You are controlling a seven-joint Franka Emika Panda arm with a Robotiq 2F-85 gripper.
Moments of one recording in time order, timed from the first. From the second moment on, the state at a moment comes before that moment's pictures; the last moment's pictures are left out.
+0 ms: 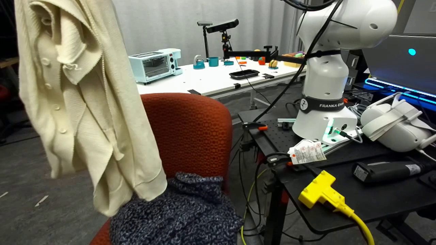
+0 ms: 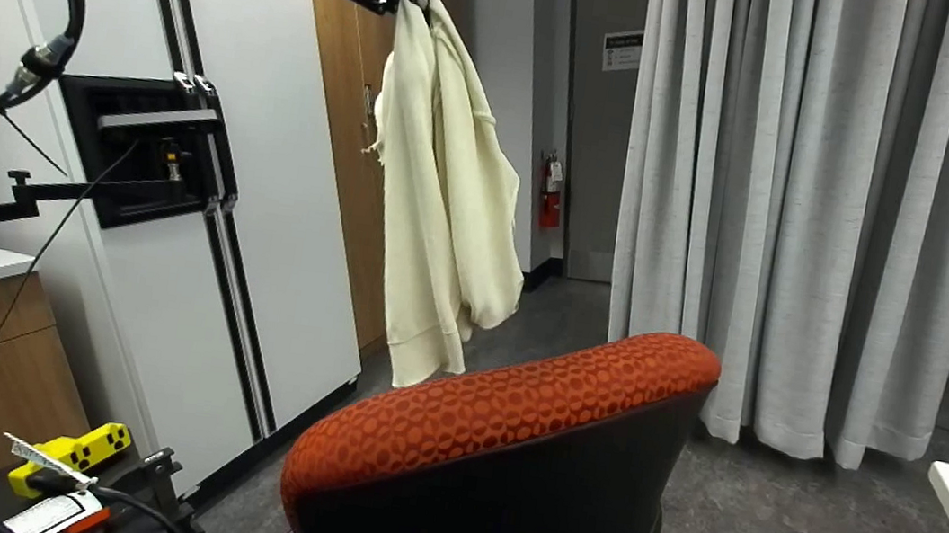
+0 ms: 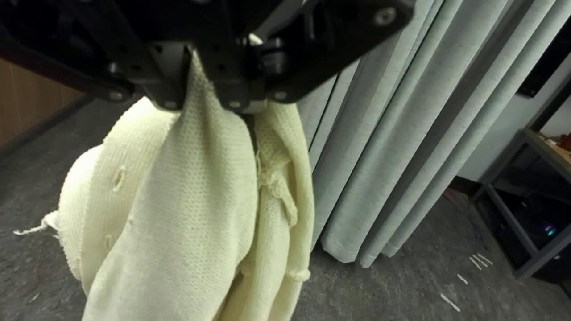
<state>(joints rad) 0.07 -0.40 0.07 -2.27 -0.11 2.59 -0.32</state>
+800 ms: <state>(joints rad) 0.07 -0.13 0.03 -2.32 -0.13 2.51 -0.33</state>
